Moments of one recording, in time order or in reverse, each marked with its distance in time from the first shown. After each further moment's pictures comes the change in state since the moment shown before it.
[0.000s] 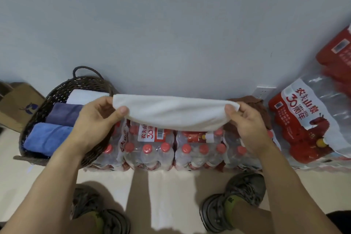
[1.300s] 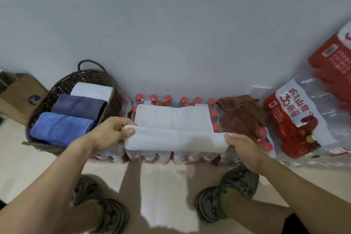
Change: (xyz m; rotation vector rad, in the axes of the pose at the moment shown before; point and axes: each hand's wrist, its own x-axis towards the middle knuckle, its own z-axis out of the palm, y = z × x) left_hand -0.013 -0.041 -0.003 0.165 -0.415 -0.288; right_hand -0.032 0.055 -0.020 -0.174 -0.062 0.468
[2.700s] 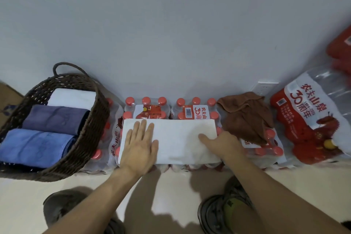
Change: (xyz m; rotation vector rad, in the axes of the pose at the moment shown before) left_hand 0.079 -0.051 0.108 0.877 0.363 0.201; right_hand 0.081 0.010 0.049 -0.762 0.252 0.187
